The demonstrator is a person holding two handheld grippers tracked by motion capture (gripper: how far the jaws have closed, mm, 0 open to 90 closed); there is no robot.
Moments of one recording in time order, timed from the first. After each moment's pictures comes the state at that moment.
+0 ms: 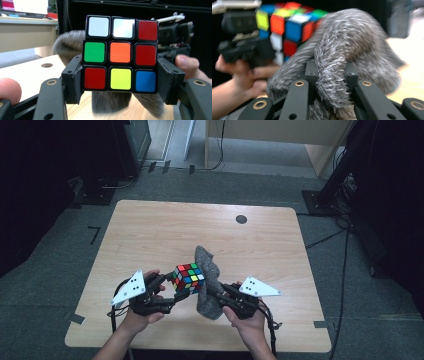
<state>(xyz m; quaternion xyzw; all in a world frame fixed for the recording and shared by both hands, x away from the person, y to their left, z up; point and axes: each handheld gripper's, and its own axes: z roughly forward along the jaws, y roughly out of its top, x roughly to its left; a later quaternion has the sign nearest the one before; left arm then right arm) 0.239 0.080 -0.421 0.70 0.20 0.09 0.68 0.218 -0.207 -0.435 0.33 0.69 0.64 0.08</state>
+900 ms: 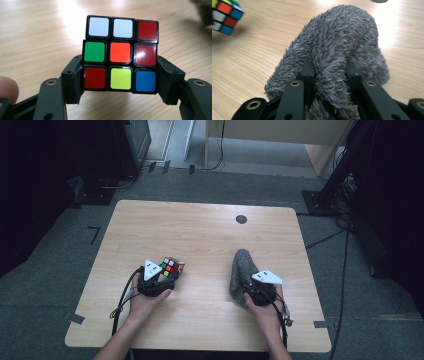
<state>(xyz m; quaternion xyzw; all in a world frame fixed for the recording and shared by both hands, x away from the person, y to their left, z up) 0.308 0.076 -0.501 0.76 0.45 0.22 0.42 0.259 -0.271 -0.487 0.51 0.72 0.40 0.23</state>
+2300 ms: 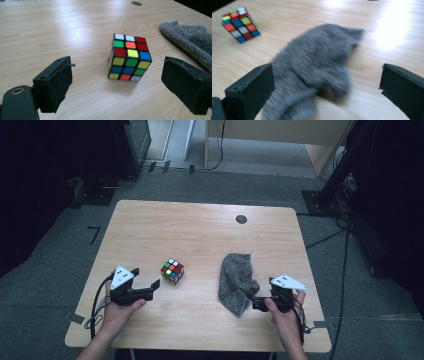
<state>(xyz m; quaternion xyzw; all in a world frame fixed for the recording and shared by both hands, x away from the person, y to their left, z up) 0.266 0.149 -0.470 0.73 0.45 0.20 0.46 0.232 -0.323 -0.473 0.52 0.71 0.43 0.19</state>
